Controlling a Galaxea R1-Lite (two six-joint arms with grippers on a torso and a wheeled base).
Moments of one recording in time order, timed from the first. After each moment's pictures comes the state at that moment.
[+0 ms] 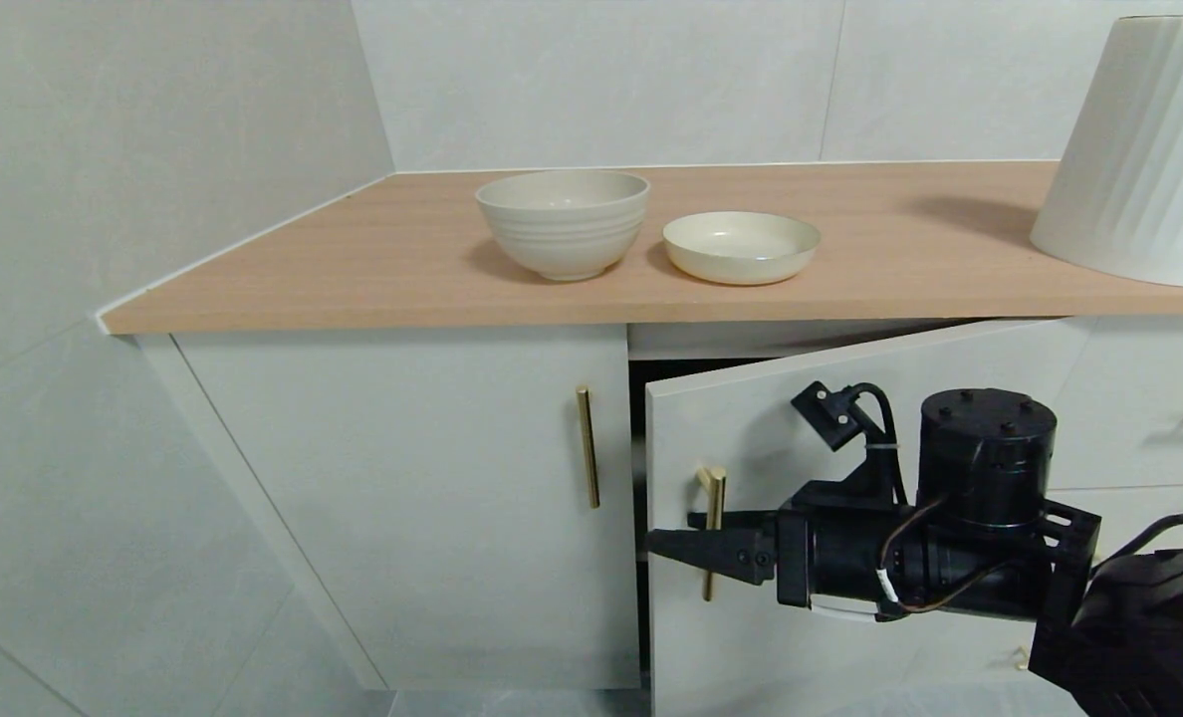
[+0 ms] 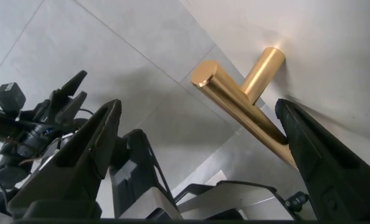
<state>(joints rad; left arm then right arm) 0.00 0.00 0.00 0.00 -0.01 0.01 0.68 1.83 -0.62 -1.03 0.58 0.55</state>
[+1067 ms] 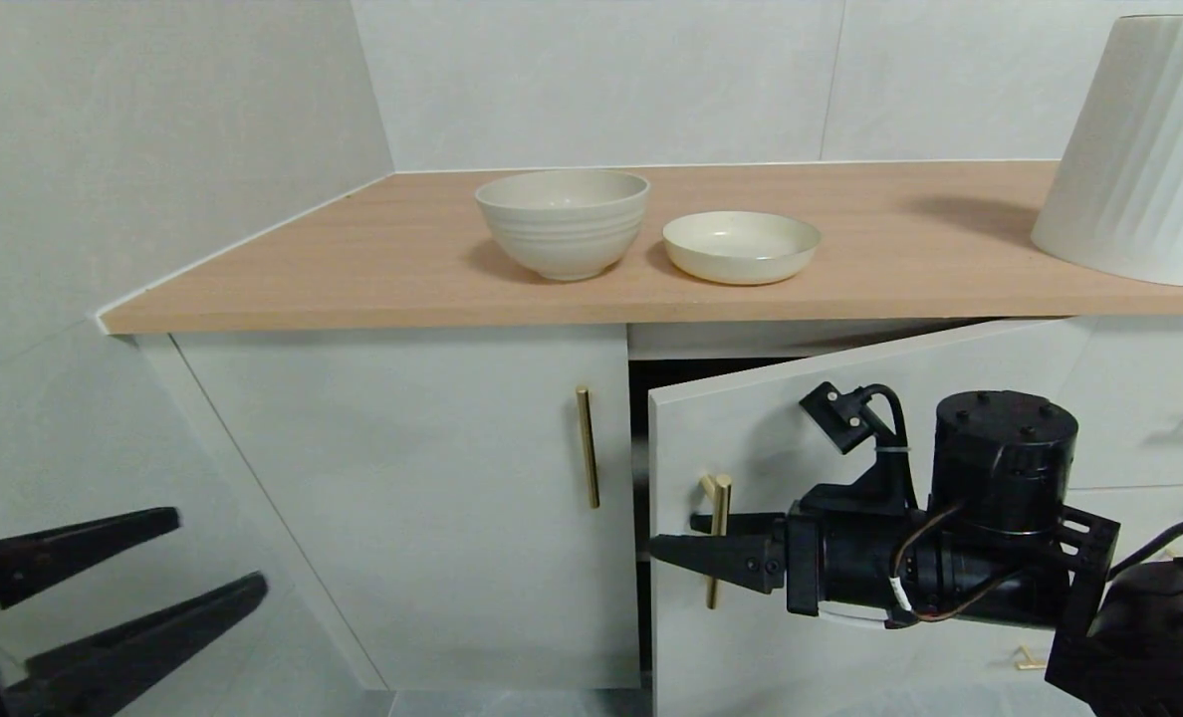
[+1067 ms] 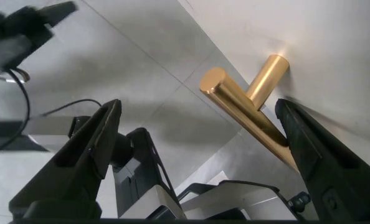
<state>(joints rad) -0.22 0.89 -0.56 -0.04 -0.36 -0.08 0.68 1.81 -0.60 -1.04 0.58 0.55</state>
